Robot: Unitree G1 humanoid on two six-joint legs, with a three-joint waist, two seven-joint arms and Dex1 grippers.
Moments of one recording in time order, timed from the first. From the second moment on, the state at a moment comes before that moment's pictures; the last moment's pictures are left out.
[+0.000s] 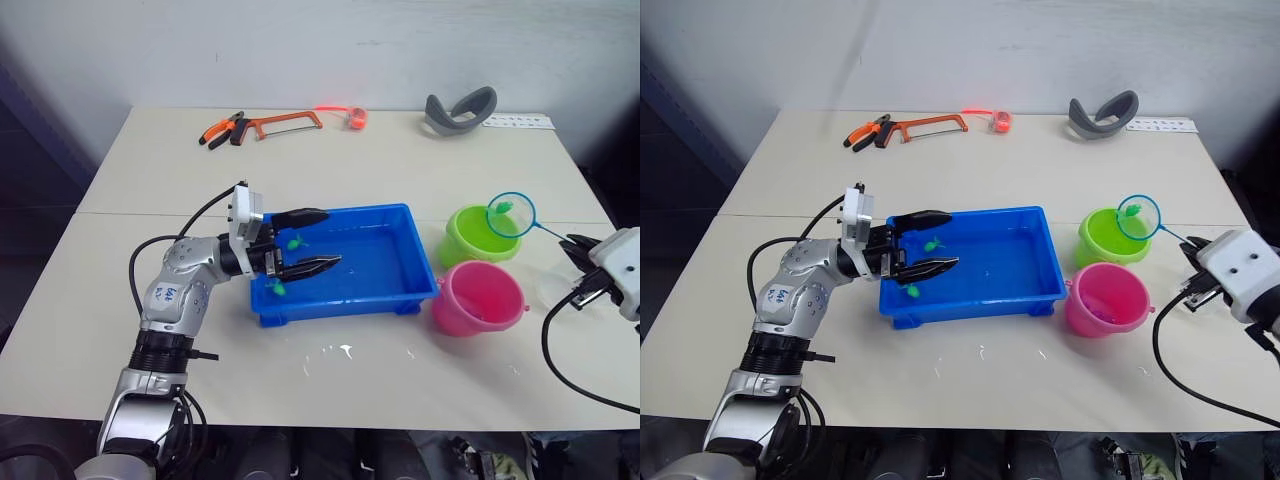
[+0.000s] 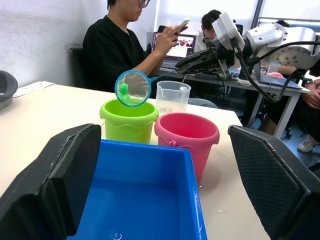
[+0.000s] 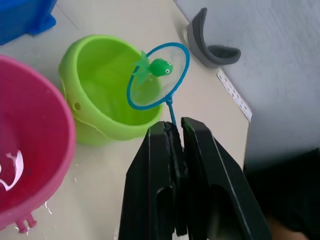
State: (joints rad) left arm -0.60 0.38 -0.01 0.11 -0.51 0.25 -1.09; right arm 0.13 -0.94 -0.49 -0.26 0.07 0.03 0.62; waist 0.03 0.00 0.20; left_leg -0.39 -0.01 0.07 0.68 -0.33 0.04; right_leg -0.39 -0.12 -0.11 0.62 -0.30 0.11
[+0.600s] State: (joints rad) left arm -0.60 0.39 -0.01 0.11 -0.51 0.25 -1.09; right arm 0.08 -1.14 -0.43 -0.07 -0.40 -0.37 0.52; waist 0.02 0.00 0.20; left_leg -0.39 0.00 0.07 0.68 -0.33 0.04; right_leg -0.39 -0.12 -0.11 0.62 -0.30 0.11
